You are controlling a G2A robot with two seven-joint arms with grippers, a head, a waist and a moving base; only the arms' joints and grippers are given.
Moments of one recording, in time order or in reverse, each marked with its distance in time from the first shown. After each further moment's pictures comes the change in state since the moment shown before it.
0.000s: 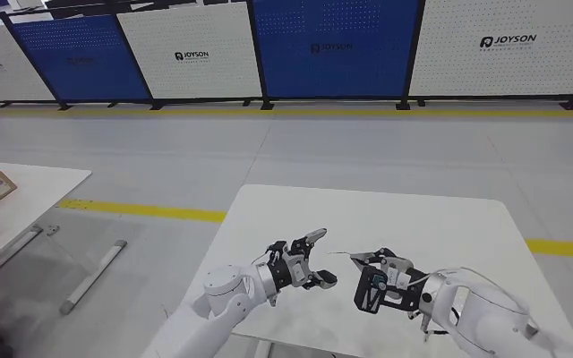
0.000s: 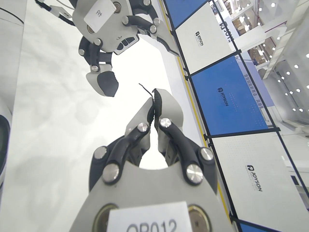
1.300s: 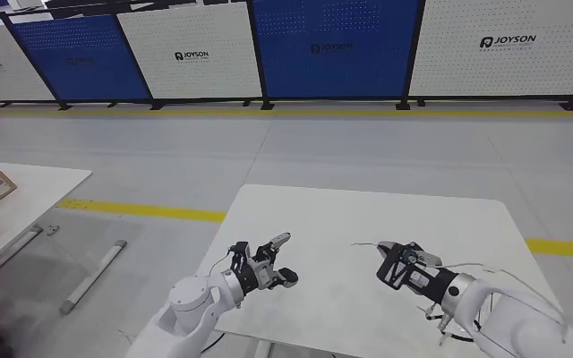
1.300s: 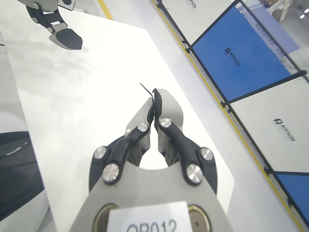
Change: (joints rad) left arm 0.219 -0.041 -0.284 -0.053 0.288 0.000 -0.140; right arm -0.267 -0.057 0.347 -0.098 0.103 0.000 0.227
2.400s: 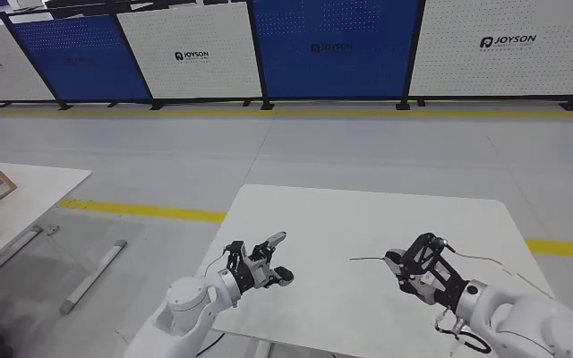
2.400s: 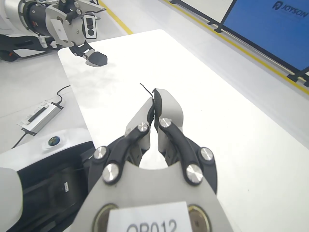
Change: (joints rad) left arm 0.011 -0.001 -0.030 0.005 0.042 0.000 0.024; right arm -0.130 -0.024 0.174 0.030 0.493 0.038 0.160
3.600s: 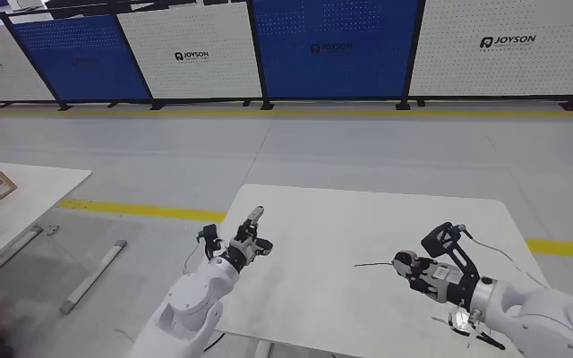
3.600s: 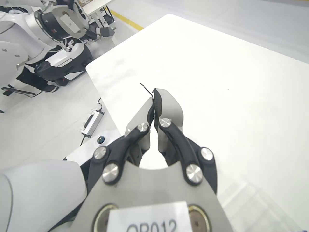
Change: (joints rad) left arm -0.033 -0.067 0.006 -0.050 0.259 -0.055 0.397; right arm 0.011 0.014 0.054 0.070 0.358 0.086 0.144
